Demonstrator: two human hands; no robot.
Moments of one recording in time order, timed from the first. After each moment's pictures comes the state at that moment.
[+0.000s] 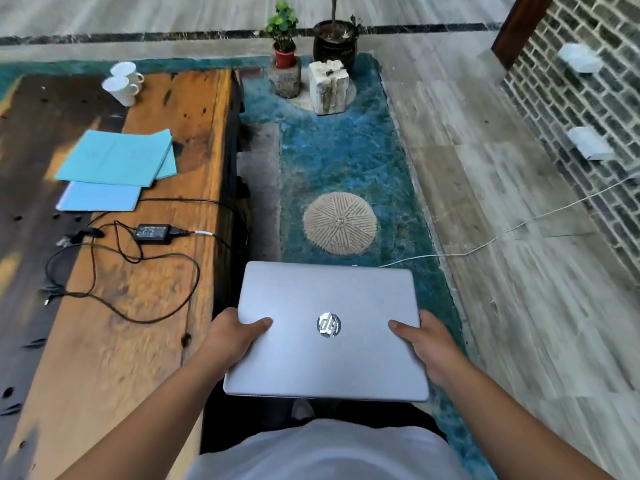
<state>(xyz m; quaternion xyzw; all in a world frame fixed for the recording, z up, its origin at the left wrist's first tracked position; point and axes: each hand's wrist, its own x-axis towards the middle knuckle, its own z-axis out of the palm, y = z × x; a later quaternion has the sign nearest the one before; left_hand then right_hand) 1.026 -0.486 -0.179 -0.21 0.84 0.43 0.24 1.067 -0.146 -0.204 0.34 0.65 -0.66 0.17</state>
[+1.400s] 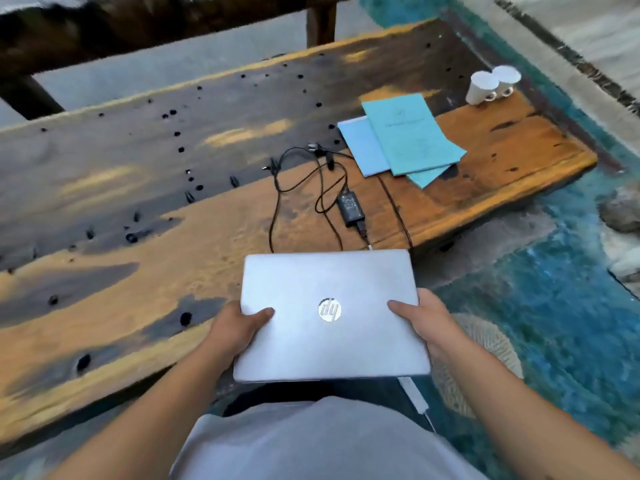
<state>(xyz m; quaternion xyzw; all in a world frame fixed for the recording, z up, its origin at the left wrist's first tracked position) 1.037 -0.527 -0.216 -0.64 0.51 0.57 -0.06 0.719 -0.392 -0.204 -0.14 0.71 -0.42 0.54</state>
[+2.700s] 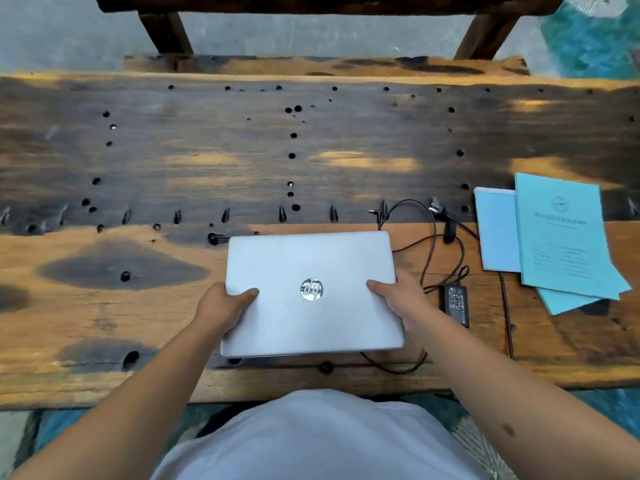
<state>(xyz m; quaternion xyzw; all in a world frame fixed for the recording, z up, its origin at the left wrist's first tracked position) 1.144 -0.705 -0.245 -0.80 0.35 0.46 -0.14 0.816 -0.721 -0.232 -0.27 0.70 -0.26 0.61</state>
